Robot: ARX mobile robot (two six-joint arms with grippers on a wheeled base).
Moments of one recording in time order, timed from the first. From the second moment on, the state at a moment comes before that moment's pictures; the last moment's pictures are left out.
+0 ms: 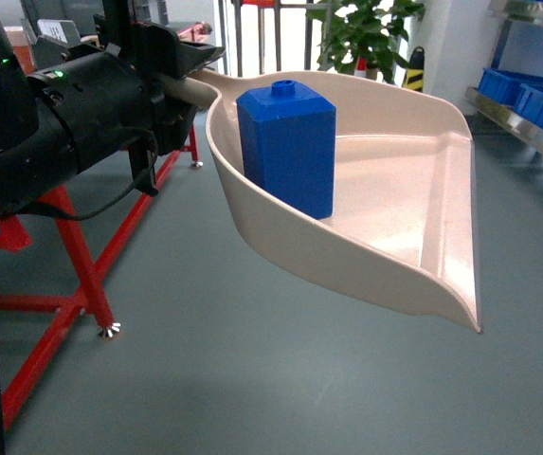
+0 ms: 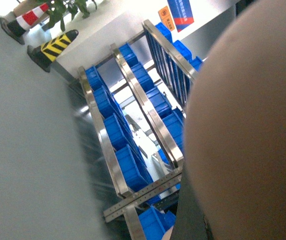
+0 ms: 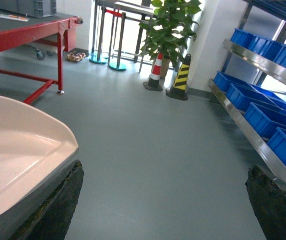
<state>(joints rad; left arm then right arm) -0.28 1.96 0.88 1.25 0.22 -1.38 0.15 0.75 0.43 0.32 0.17 -0.18</state>
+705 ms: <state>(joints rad) -0.28 1.96 0.88 1.25 0.22 -1.38 0.15 0.75 0.43 0.33 0.17 -0.18</state>
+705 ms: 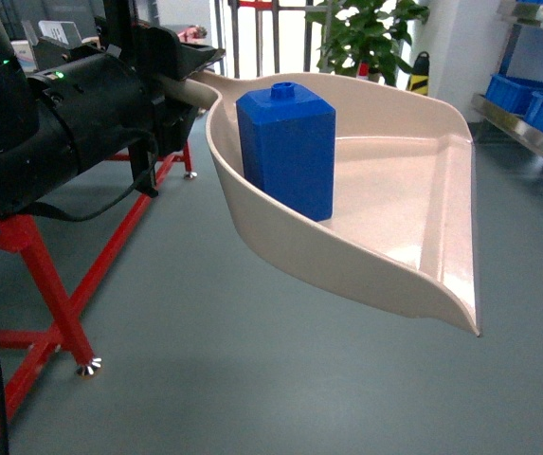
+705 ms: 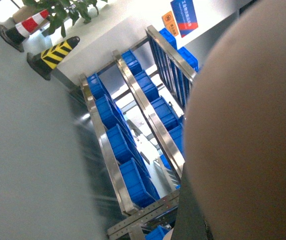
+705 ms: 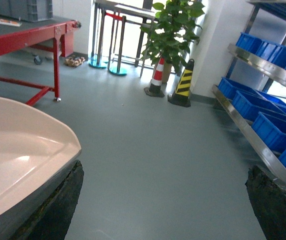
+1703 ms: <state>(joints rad) -0.28 1.96 0.88 1.24 0.21 -1.38 0.15 0.76 0.43 0.32 0.17 -0.18</state>
